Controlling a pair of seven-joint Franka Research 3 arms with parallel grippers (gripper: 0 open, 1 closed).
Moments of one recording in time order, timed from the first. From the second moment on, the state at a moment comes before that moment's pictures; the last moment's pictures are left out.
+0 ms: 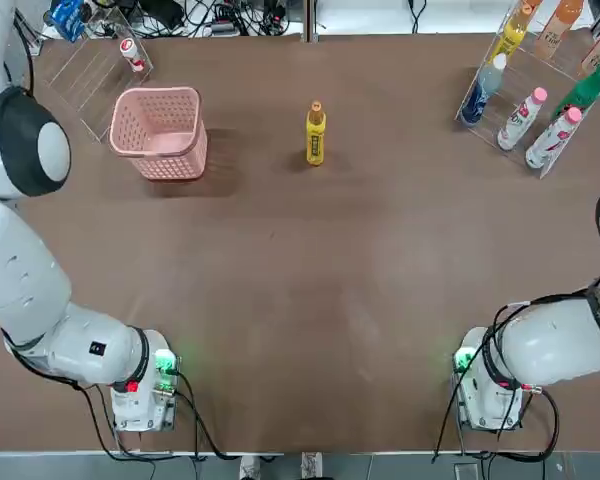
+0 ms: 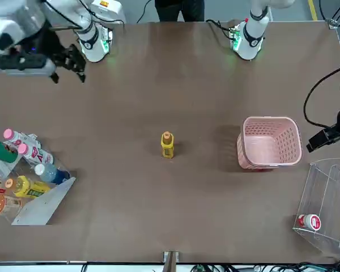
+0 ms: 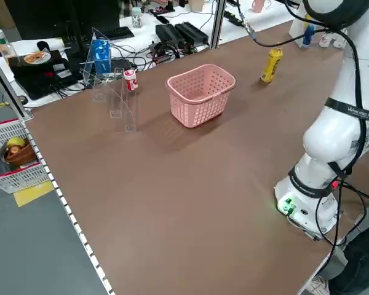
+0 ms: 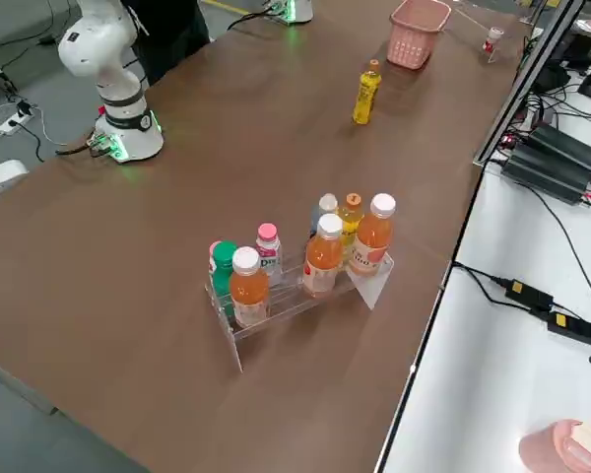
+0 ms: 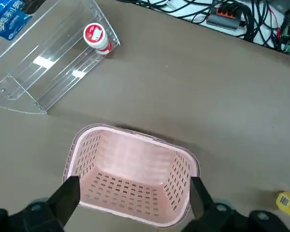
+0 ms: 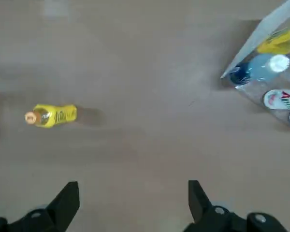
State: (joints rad) left arm -0.20 0.32 0.24 -1.21 -0.10 1.61 -0.25; right arm 0.34 0.08 0.07 -1.33 0.02 1.44 0.39
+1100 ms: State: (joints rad) left arm -0.19 0.31 0.22 -1.21 -0.10 1.61 -0.23; right arm 0.59 0.40 0.07 -1.35 -0.01 1.79 0.50
